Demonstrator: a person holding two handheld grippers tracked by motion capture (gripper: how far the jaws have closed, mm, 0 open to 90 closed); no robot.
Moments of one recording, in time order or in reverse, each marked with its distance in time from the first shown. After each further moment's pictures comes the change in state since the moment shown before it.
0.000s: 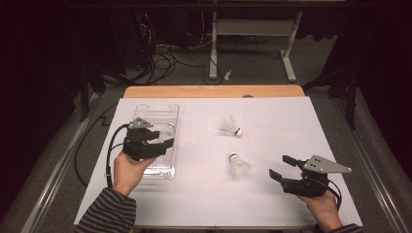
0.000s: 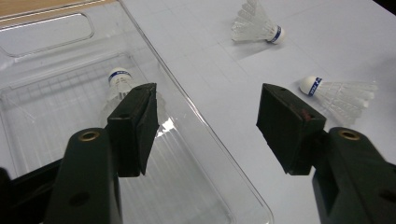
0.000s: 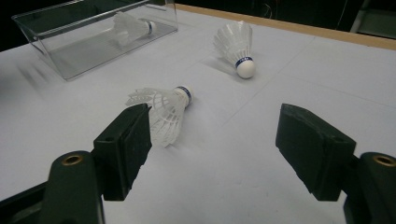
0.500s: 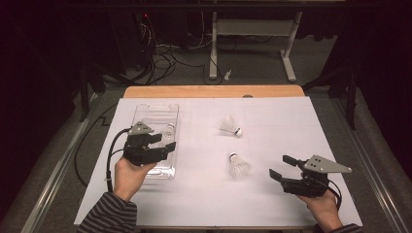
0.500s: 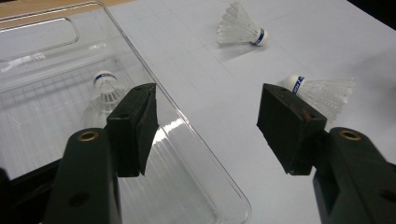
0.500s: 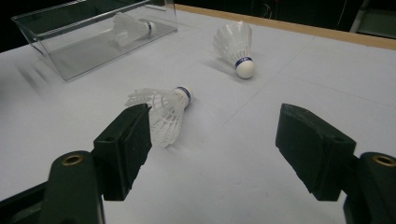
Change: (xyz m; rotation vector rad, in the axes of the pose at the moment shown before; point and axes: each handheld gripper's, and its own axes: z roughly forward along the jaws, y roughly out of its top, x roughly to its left) left arm -0.006 -0.010 -0.009 -0.011 -0.045 0.011; right arm 0.000 0.000 0.000 -0.002 0.000 0.002
